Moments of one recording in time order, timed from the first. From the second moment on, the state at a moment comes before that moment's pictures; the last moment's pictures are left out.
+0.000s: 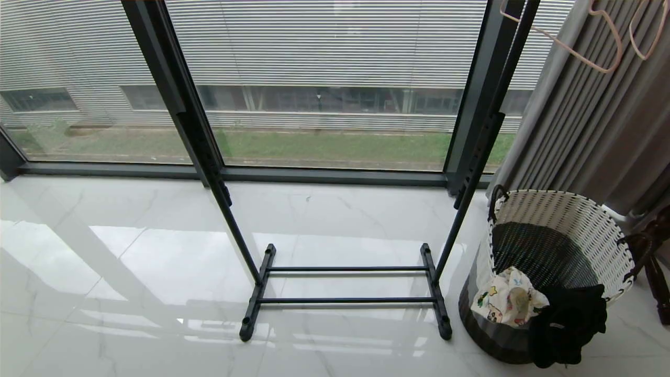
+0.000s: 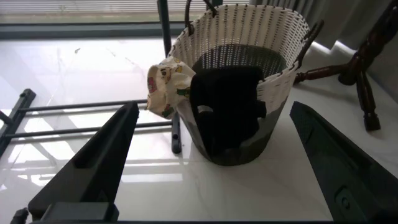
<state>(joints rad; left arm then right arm) -0.01 0.00 0.00 0.00 0.06 -0.02 0.00 0.00 0.00 0.00 0.00 0.08</state>
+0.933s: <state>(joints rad) -0.01 0.00 0.00 0.00 0.06 -0.03 0.00 0.00 0.00 0.01 0.00 0.08</state>
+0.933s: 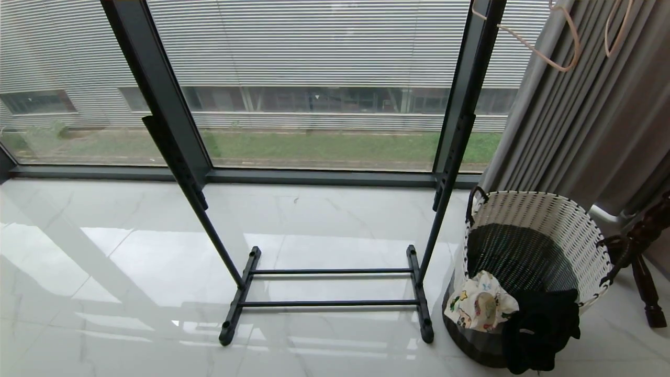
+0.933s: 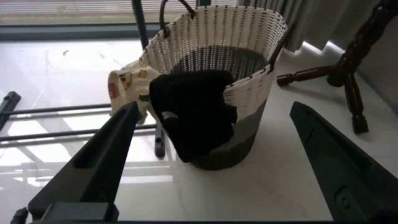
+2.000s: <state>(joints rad) -0.01 0.00 0.00 0.00 0.06 -0.03 0.01 0.03 -0.08 0.02 0.08 -0.05</state>
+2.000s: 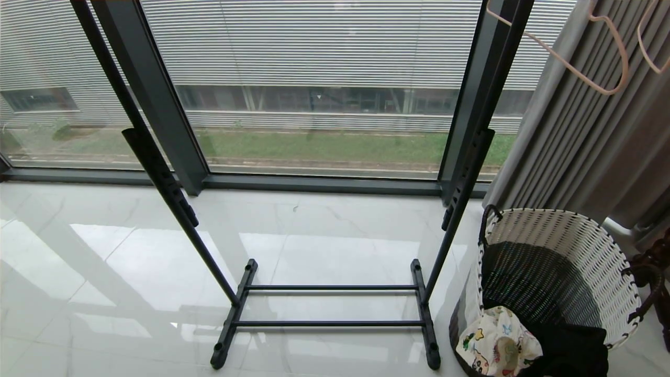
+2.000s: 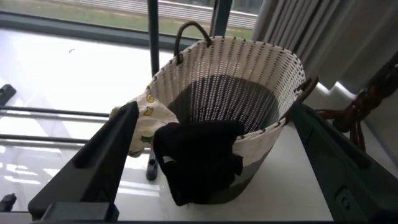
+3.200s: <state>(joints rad) -0.01 0.00 0.00 0.00 0.06 -0.03 0.13 1.45 -0.59 0.21 0.07 -0.97</state>
